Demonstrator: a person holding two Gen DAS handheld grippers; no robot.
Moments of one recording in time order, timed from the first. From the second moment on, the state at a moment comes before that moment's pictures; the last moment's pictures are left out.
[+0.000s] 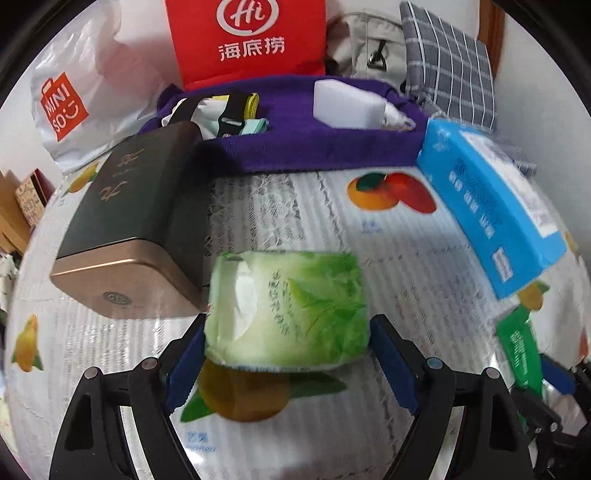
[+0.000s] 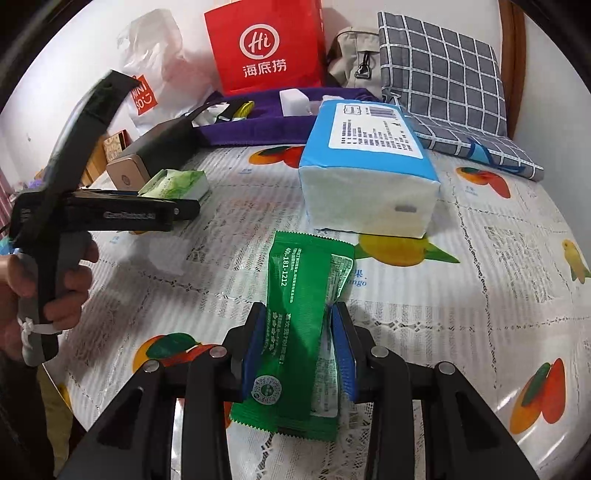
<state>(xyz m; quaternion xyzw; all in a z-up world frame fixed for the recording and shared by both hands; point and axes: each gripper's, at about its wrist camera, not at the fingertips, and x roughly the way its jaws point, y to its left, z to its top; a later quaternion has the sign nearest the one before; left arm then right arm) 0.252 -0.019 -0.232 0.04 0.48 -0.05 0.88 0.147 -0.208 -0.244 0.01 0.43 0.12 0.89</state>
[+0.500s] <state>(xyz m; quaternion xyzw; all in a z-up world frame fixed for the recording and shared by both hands) 0.253 -0.024 -0.236 0.05 0.48 -0.06 0.88 0.146 -0.195 -0.248 -0.02 0.42 0.12 0.90</state>
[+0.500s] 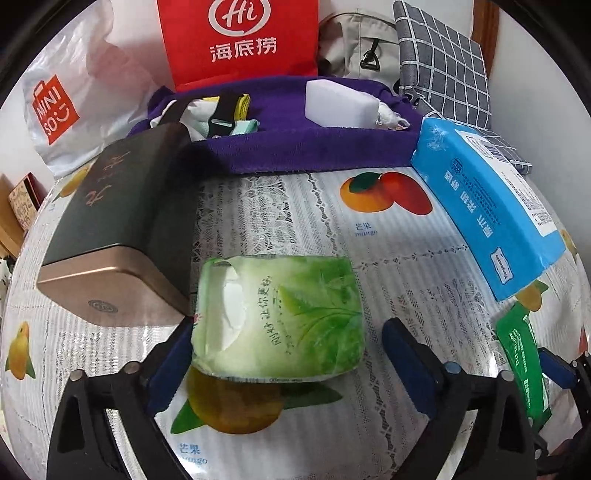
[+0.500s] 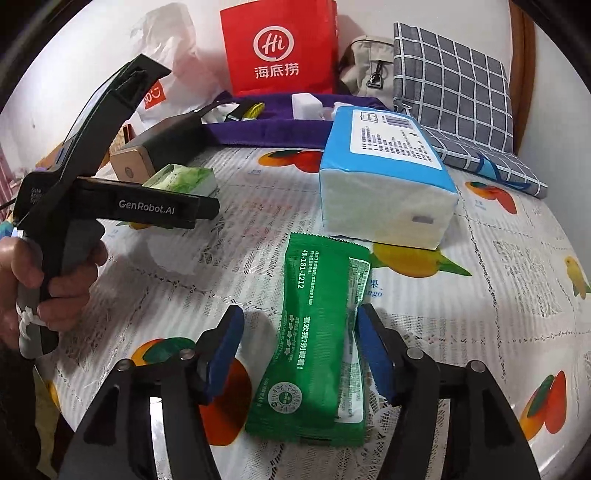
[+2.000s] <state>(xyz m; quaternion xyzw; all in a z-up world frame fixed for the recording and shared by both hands) 0.152 0.033 -0.117 -0.02 0.40 -0.04 0.91 0.122 -0.196 -0.146 0.01 0.38 0.12 0.92</state>
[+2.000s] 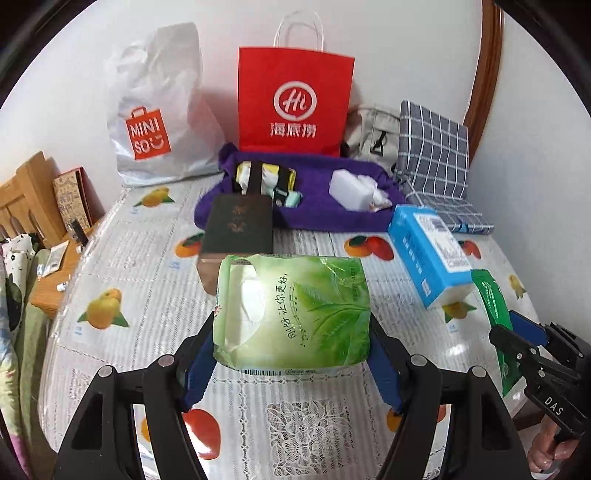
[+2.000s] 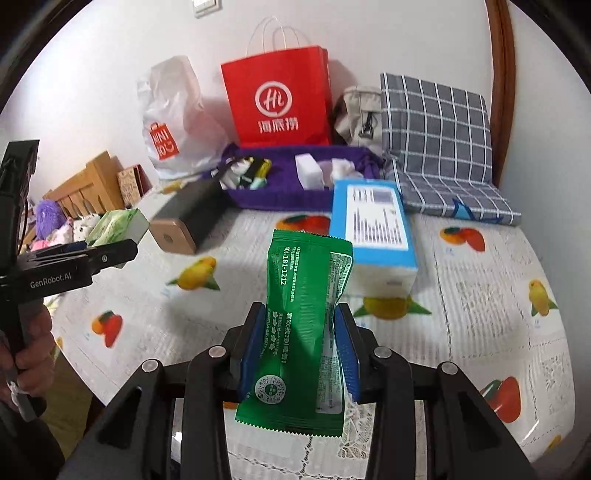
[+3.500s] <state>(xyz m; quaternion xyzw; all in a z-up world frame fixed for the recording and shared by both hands) 0.232 0.044 -0.040 -0.03 0.36 -0.01 0.93 0.217 -0.189 -0.080 0.02 0.34 0.12 0.93</state>
